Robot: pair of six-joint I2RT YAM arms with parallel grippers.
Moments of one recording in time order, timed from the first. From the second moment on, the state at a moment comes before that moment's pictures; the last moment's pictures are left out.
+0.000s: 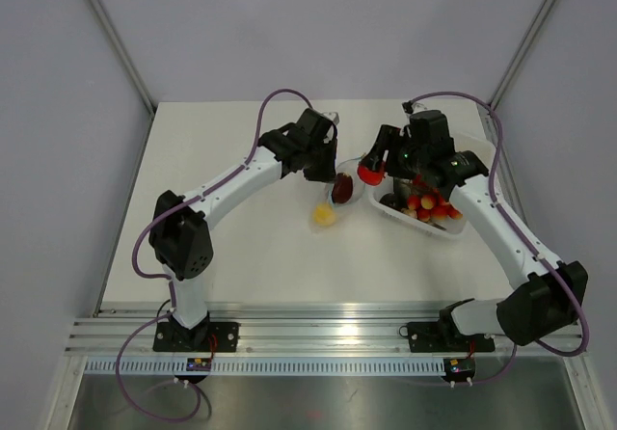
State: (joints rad) left arm -0.70 1.87 1.72 -0.71 0.10 -0.52; right arm 0.36 1.34 1.29 -0.57 -0.13 0.51
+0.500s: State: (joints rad) left arm -0.70 1.83 1.66 -0.69 0.10 -0.53; right arm 0.51 1.50 1.29 -0.57 -0.07 0.54
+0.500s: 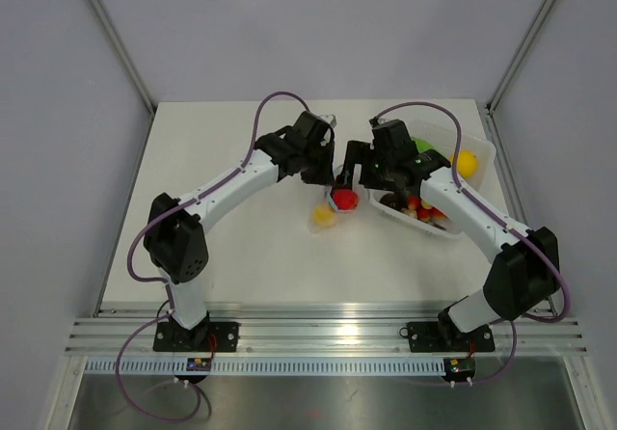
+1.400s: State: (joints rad) left arm -0.70 1.75 1.61 -0.69 0.11 -0.52; right arm 0.10 1.85 1.67 -0.72 0.32 0.31
